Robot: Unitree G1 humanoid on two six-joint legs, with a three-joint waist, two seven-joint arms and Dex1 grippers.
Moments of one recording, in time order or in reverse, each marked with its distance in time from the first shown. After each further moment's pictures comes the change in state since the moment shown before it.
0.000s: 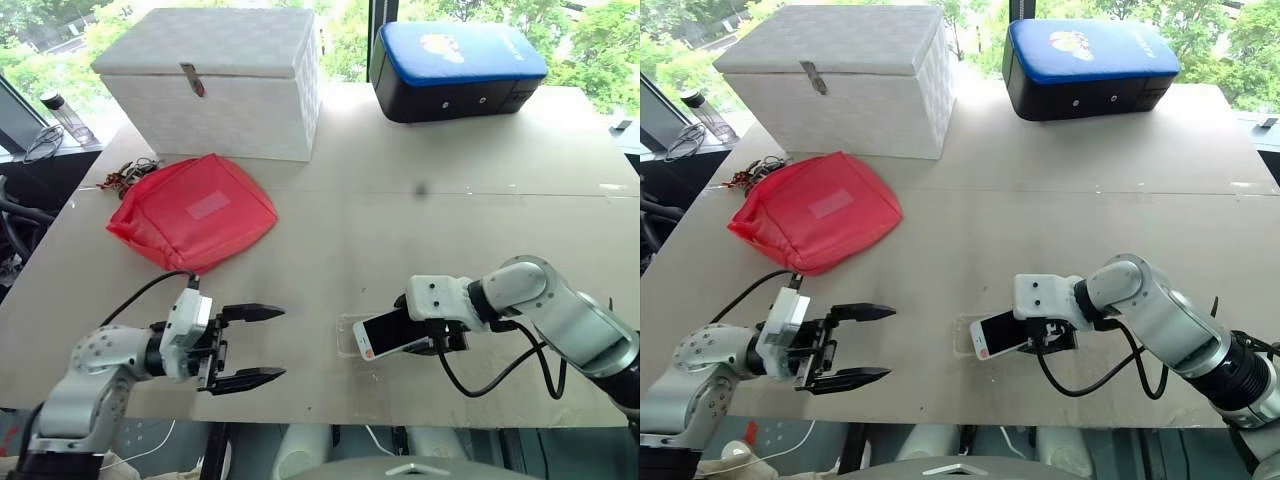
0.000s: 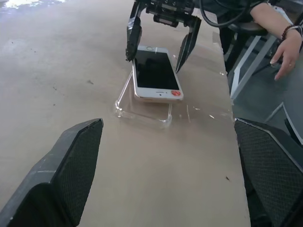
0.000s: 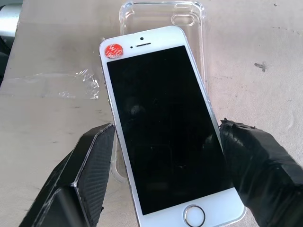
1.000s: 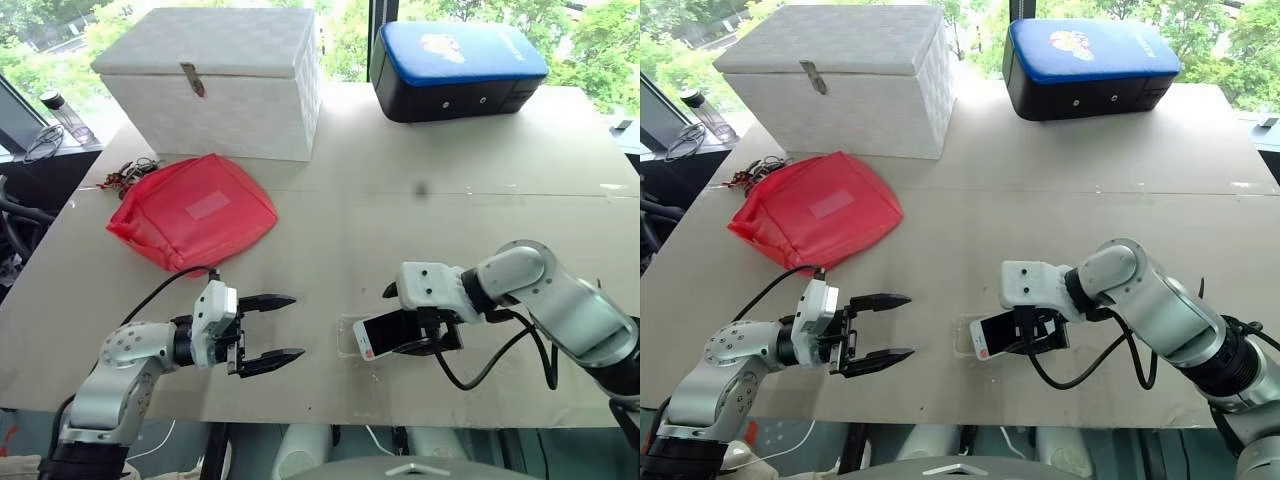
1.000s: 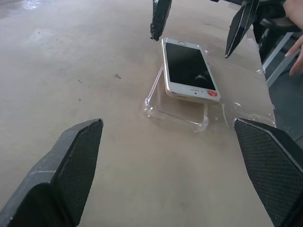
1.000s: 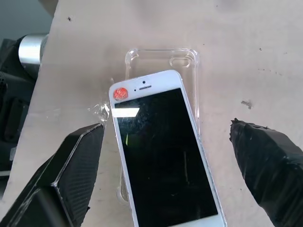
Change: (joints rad) left arm -0.062 -0.085 -0.094 0.013 0.111 0.000 0.156; right arm -0.089 0.040 -0.027 -0.067 0.042 0.159 0.055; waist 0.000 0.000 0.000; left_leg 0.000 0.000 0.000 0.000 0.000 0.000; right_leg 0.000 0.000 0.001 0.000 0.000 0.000
